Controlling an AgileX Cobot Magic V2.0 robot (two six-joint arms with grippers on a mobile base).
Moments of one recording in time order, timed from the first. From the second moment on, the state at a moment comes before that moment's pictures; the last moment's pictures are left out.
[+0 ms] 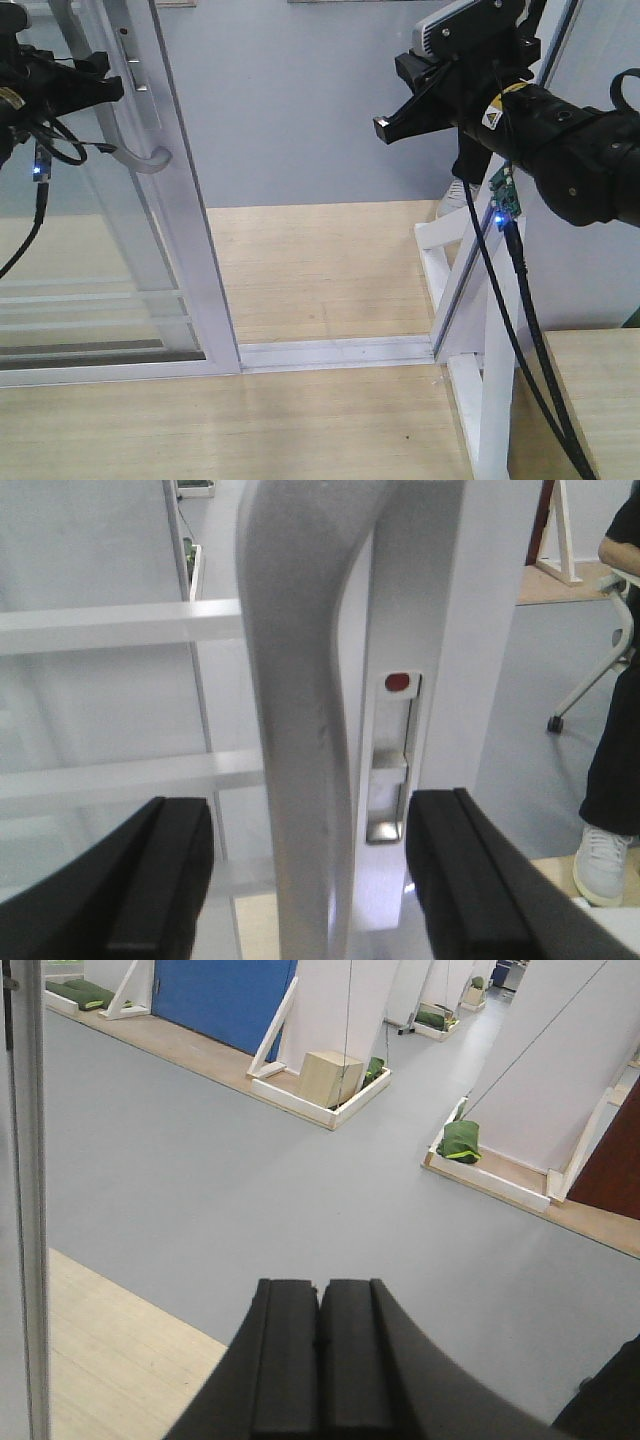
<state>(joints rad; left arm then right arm) -0.07 1.69 -1.04 0.06 -0.35 -0.05 0.37 1.57 -0.98 -0.17 -0.30 -0.08</state>
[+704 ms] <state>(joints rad) -0.07 1.79 -1.12 0.05 -0.42 -0.06 0.37 1.57 -0.98 -0.17 -0.30 -0.08</state>
